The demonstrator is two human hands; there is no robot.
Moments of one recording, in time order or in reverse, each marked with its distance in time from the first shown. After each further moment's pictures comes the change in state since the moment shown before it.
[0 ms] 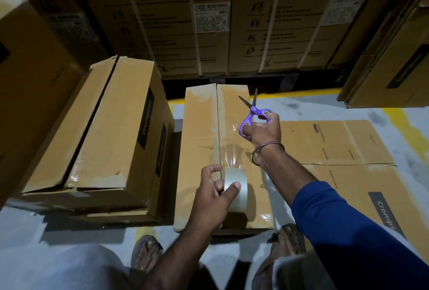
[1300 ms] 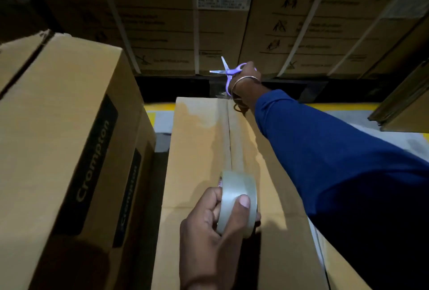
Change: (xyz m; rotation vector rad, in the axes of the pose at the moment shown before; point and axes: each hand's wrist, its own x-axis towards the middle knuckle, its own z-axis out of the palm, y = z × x) left_hand 0.206 0.000 -0.012 -0.210 0.100 0.118; right_hand 0.341 -0.011 0.228 -0.138 0.112 0.020
